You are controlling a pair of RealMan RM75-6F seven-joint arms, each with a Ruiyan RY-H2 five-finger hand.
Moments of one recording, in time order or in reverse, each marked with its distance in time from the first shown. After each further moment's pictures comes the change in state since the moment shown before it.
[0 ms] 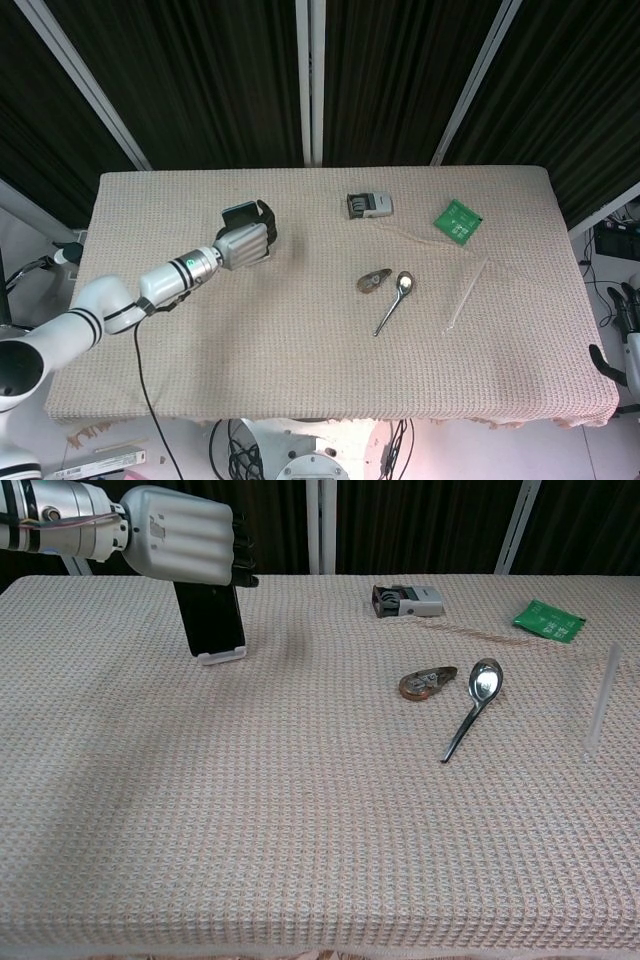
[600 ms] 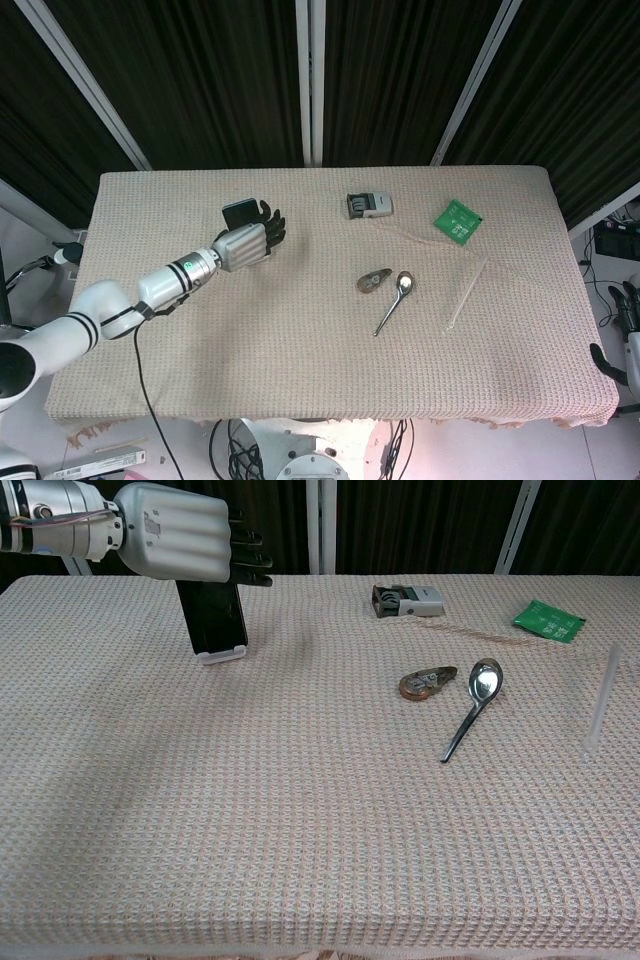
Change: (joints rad) left arm 0.018 0.021 -0.013 -0.055 -0.042 0.005 0.023; right arm -0.002 0.006 0.003 -0.013 0.000 0.008 -0.009
